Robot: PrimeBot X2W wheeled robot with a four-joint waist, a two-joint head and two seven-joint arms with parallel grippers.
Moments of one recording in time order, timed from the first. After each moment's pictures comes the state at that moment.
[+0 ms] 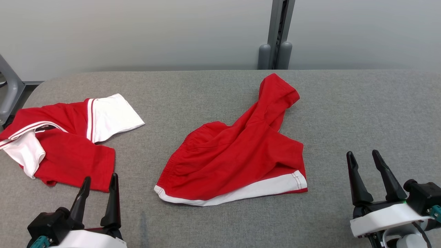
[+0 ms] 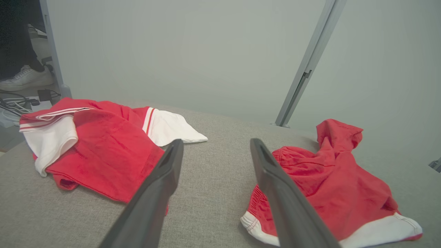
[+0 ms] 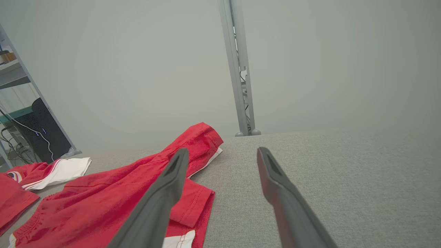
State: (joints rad) left arm 0.06 0.34 -0.28 0.03 -0.65 0.19 -0.25; right arm -0.09 -0.12 0.08 0.22 0.35 0.13 -0.26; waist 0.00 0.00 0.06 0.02
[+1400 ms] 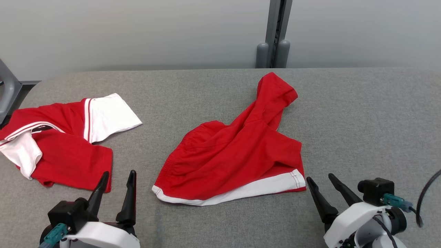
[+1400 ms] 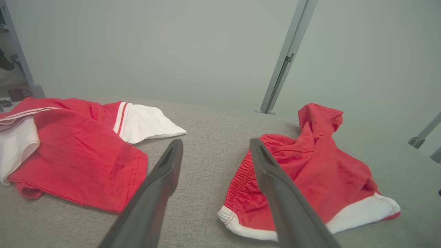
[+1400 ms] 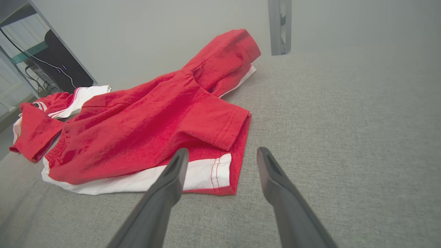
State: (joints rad) left arm 0.02 0.35 -0.35 0.01 -0.63 0.20 -0.18; right arm -0.14 -0.14 0.26 0.33 0.45 0.13 -0.03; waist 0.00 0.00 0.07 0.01
